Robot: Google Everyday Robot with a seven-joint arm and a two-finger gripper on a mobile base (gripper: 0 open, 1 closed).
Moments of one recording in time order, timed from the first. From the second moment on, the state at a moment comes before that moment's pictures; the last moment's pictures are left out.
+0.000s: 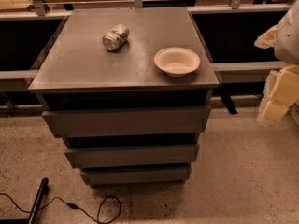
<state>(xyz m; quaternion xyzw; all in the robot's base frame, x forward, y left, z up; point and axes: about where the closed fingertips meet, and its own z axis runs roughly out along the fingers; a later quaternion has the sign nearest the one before) 0.438 -0.217 0.976 -0.60 0.78 -0.03 0.16</state>
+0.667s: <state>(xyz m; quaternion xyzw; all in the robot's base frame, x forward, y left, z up) 0.432 -0.210 0.957 -0.60 0.78 -0.02 0.18</state>
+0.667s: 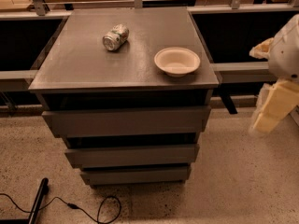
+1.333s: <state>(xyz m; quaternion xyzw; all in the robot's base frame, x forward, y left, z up) 0.382 -0.167 0.911 -0.61 0.75 0.02 0.26</state>
